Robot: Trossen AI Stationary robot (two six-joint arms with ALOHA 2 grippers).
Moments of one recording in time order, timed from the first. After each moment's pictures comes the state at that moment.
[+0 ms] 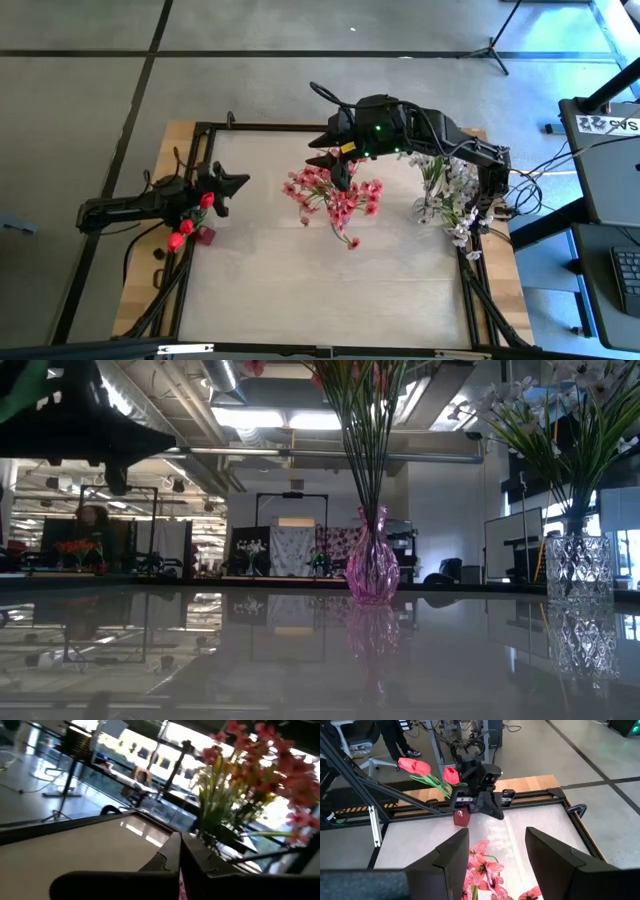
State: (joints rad) left arm 0.14 0.00 0.01 0.12 -0.24 -0.42; right arm -0.06 1.83 2.32 -0.92 -0.04 0.08
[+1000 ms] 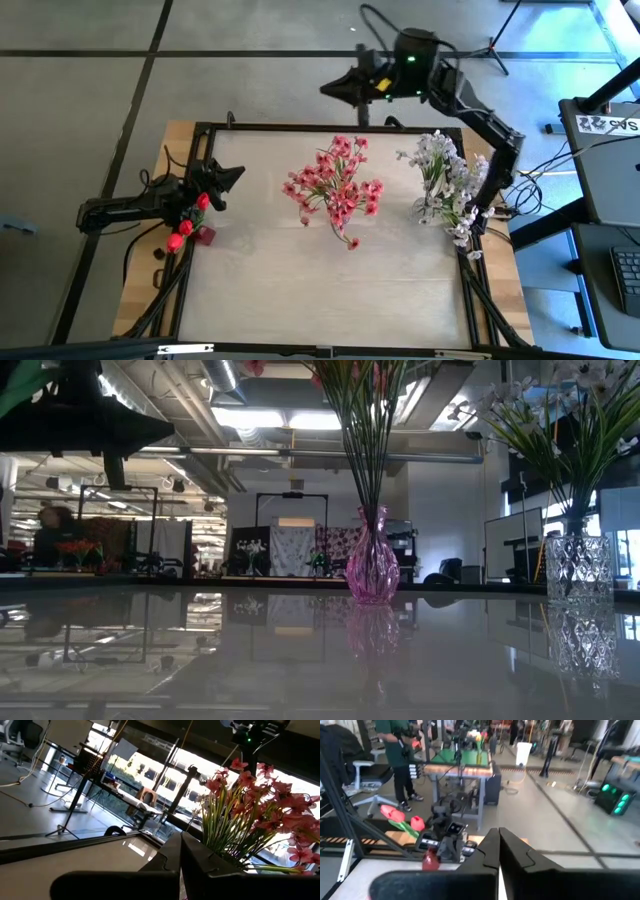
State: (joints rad) left arm 0.14 0.00 0.01 0.22 -0.33 -0.44; right arm -0.40 1.77 2.29 -0.64 -0.44 -0.14
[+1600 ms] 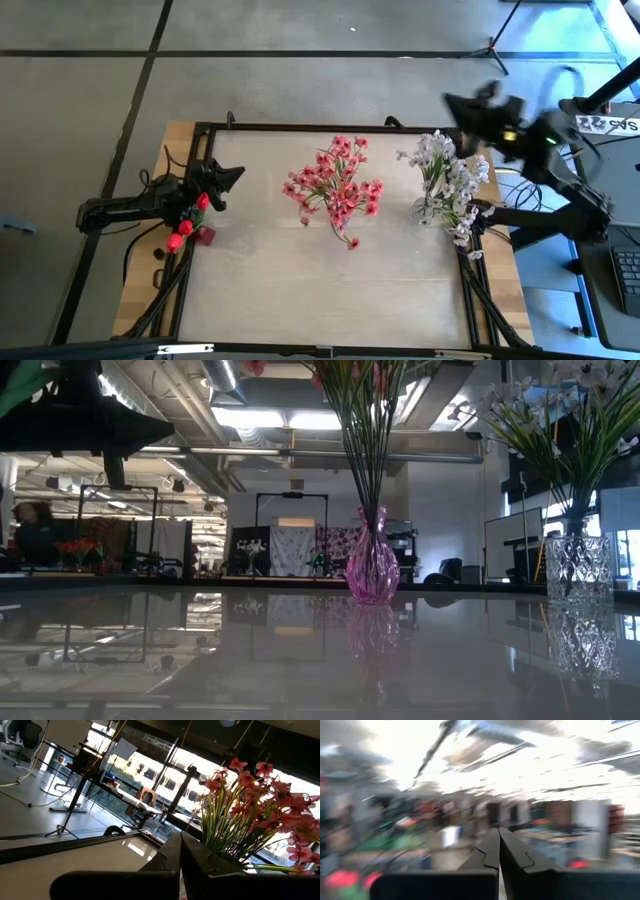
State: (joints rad) left arm 0.14 0.00 0.01 0.22 -0.33 -0.44; right arm -0.44 0.76 1.12 0.01 -0.10 -0.03
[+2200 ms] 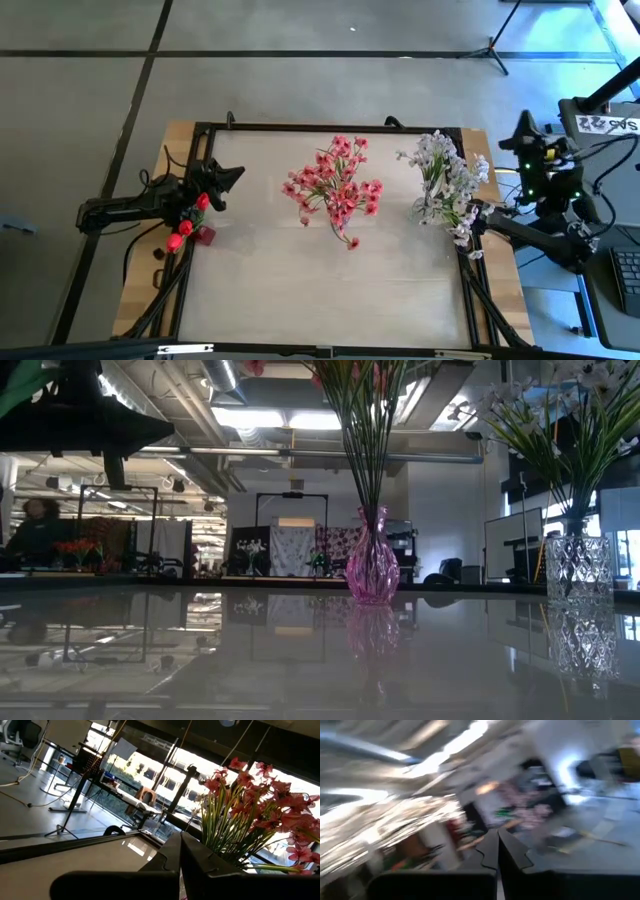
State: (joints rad) left arm 0.14 0.00 0.01 0.22 -0.33 -0.43; right arm -0.44 0.08 0.66 0.01 0.88 0.05
